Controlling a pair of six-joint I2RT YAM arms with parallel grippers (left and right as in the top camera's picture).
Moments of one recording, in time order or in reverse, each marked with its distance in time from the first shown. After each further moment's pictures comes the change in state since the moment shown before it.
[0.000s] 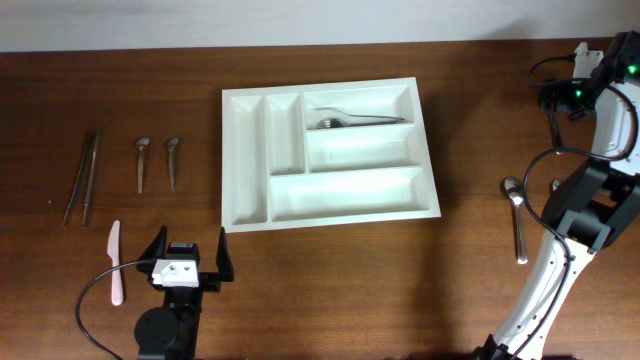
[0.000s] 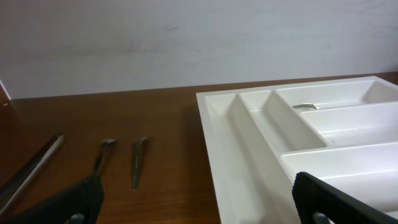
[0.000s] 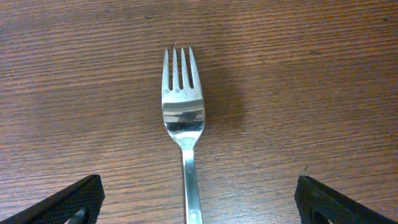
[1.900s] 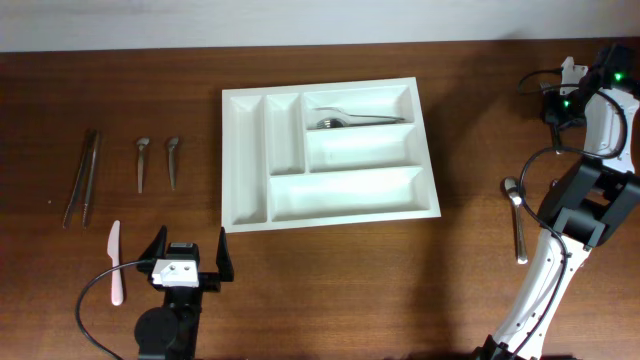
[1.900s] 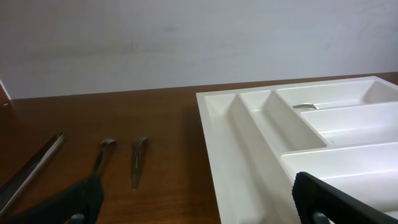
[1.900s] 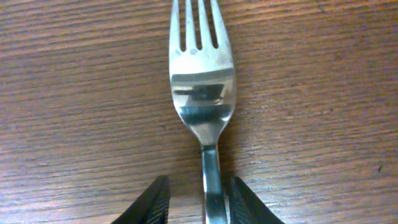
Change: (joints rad) left arm 0.000 0.000 0.000 0.000 0.000 0.000; right arm 0.004 0.067 -0.004 -0.020 -0.008 0.015
